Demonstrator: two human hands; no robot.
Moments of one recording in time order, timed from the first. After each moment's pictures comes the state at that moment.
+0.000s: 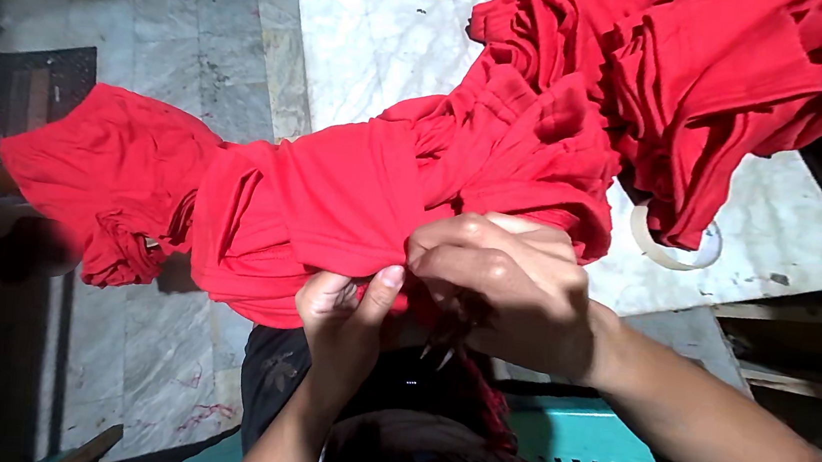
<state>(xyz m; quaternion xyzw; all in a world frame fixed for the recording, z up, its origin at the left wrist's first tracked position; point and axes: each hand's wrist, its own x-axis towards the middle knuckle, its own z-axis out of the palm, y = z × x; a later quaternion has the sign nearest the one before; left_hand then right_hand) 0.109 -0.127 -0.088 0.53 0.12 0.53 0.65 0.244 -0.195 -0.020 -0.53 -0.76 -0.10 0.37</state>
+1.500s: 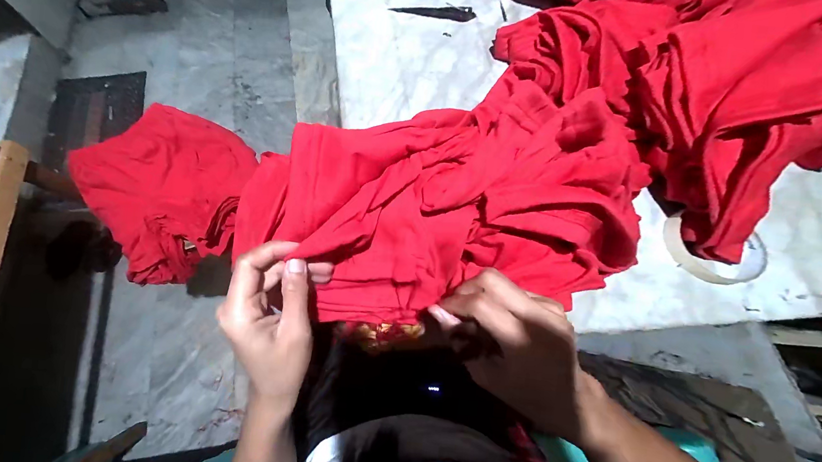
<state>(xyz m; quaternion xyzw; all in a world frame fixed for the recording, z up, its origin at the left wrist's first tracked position) 0.046 -0.088 -0.063 0.69 0.27 0.53 0.40 0.207 -0.231 -0.062 -0.66 -0.64 -0.09 0.38</state>
